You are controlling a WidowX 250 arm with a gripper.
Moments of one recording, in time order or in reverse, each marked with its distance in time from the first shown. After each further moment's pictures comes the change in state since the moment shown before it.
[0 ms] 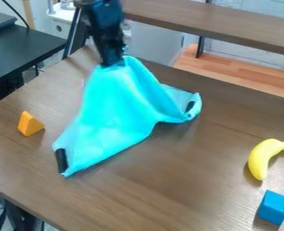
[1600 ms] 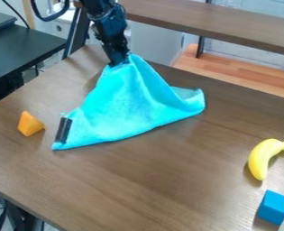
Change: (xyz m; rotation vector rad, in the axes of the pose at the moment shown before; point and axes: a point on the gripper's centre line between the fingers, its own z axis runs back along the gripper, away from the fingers) arm 0.038 0.055 -0.053 0.070 -0.096 -0.008
